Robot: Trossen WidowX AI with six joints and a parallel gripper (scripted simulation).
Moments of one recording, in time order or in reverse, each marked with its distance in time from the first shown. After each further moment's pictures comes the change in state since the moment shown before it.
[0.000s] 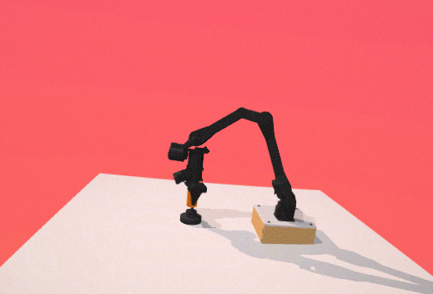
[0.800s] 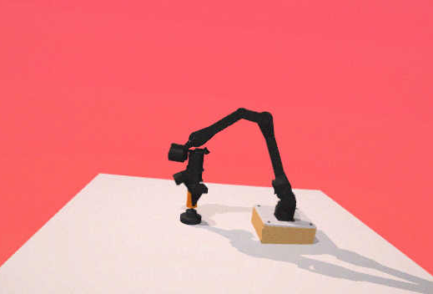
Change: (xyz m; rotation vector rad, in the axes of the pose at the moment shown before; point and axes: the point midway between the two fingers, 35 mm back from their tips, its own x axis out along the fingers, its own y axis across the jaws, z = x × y) arm 0.004 0.000 -0.001 -0.044 0.000 0.000
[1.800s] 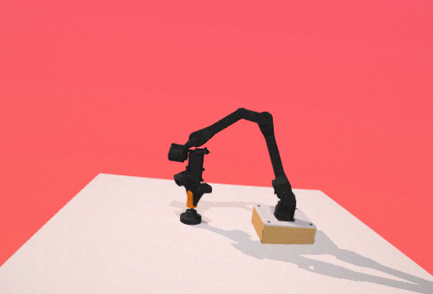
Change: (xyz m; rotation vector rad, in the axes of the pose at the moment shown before) arm -0.001 0.000 0.000 -0.209 0.000 0.000
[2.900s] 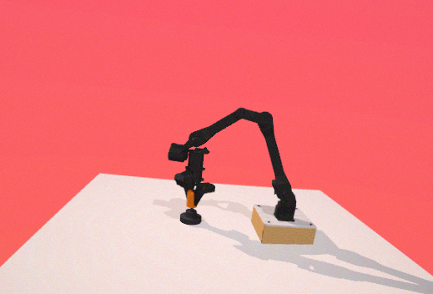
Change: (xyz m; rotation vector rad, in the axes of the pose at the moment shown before) arm -0.001 0.000 0.000 -0.207 0.000 0.000
